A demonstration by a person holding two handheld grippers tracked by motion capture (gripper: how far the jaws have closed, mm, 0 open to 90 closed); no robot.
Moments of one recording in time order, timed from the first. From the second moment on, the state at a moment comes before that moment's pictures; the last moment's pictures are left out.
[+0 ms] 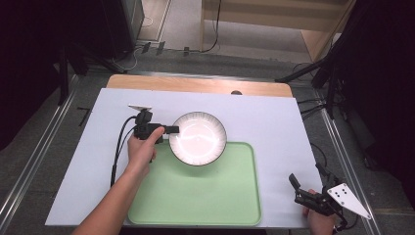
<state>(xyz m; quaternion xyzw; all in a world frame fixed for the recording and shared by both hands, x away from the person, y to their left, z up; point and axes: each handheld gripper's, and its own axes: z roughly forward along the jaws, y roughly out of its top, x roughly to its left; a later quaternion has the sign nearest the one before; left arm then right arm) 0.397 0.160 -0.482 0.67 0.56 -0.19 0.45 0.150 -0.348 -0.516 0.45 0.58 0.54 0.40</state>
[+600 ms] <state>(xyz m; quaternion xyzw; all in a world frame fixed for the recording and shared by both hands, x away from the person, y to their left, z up) 0.351 0.171 -0.499 0.70 0.55 -0.21 0.41 0.150 -0.348 -0.516 0.45 0.59 0.54 0.40</state>
